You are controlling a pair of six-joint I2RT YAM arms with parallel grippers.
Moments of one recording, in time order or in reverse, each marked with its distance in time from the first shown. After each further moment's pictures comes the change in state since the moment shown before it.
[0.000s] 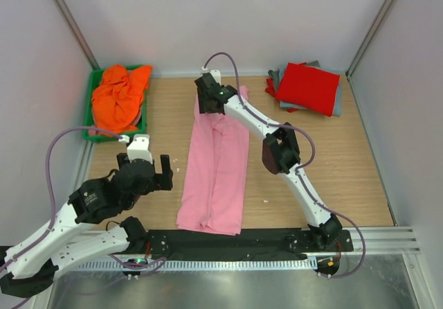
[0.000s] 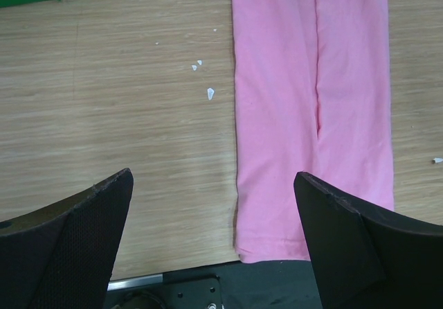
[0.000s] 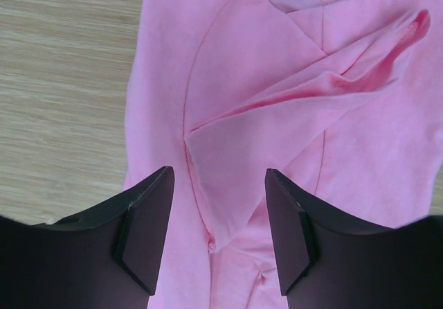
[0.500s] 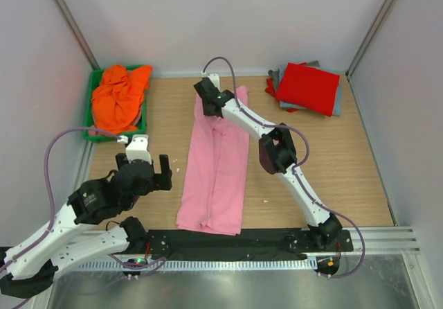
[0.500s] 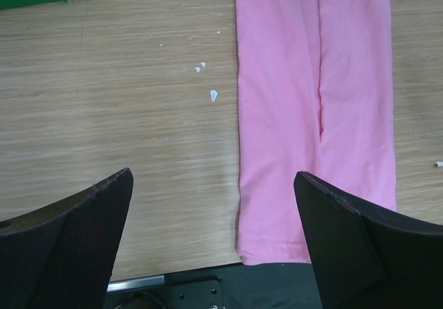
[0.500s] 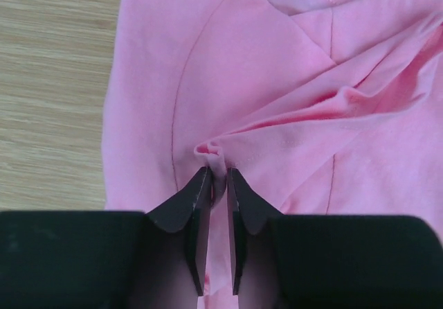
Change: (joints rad) left arm 0.000 -0.005 -0.005 0.003 -0.011 0.000; right arm 0.001 0.077 0.016 0.053 0.027 -0.014
